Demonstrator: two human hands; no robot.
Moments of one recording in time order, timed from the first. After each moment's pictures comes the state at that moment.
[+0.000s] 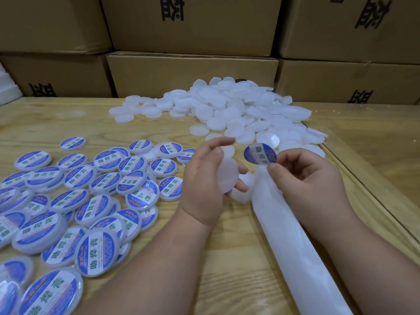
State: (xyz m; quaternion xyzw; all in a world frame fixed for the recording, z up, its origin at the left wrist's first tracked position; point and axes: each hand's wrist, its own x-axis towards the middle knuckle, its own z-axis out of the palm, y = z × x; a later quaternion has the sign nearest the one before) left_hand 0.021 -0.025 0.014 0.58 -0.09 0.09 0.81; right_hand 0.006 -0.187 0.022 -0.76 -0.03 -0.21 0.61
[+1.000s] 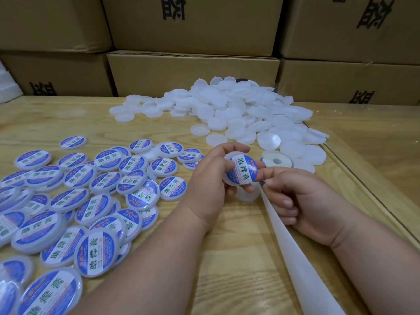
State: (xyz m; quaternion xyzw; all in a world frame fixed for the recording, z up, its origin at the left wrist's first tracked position) left_hand 0.036 -0.024 0.007 0.59 -0.12 -0.04 0.80; right_hand 0.014 -0.195 0.024 -0.63 -0.03 0.19 0.76
